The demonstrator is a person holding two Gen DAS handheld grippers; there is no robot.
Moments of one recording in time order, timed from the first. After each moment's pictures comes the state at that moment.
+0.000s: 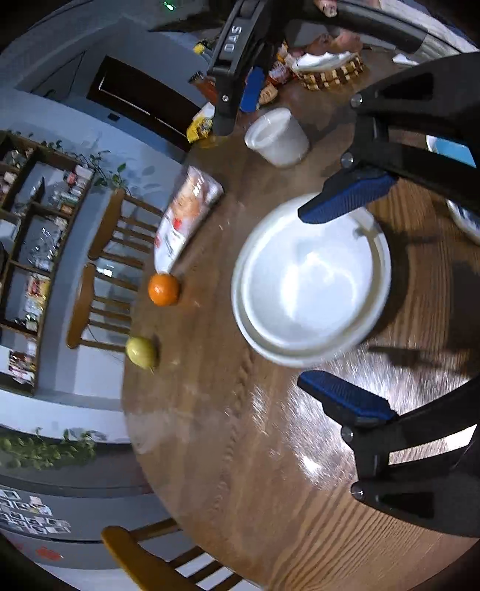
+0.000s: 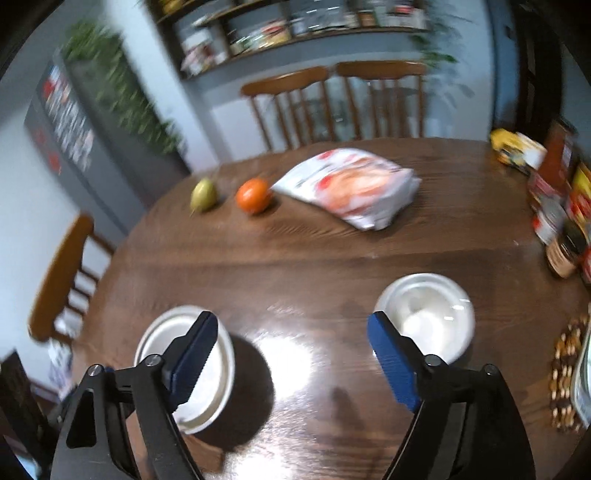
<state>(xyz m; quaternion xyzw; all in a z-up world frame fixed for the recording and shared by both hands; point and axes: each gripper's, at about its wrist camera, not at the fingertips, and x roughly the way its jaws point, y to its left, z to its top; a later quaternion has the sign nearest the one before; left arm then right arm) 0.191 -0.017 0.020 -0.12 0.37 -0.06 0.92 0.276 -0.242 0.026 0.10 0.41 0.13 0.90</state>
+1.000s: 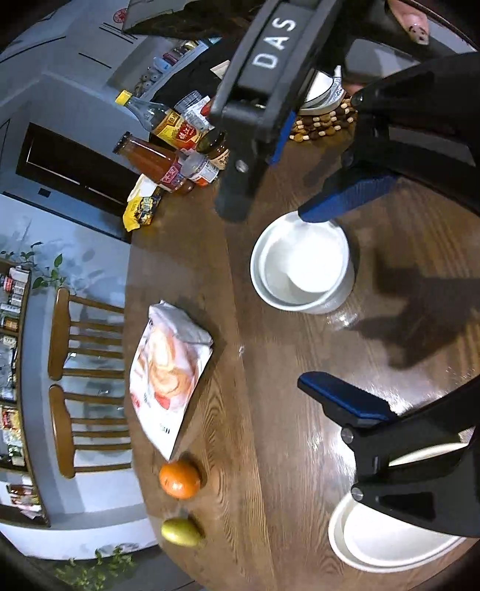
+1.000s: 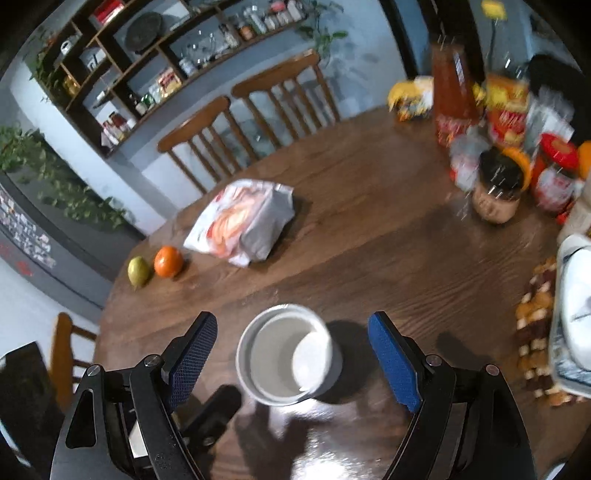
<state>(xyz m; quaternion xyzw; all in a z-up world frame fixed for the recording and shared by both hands) 0.300 -0.201 0.016 -0.04 0.43 -0.20 0.88 0.303 -0.354 0.001 0.25 0.42 0.04 0.87</state>
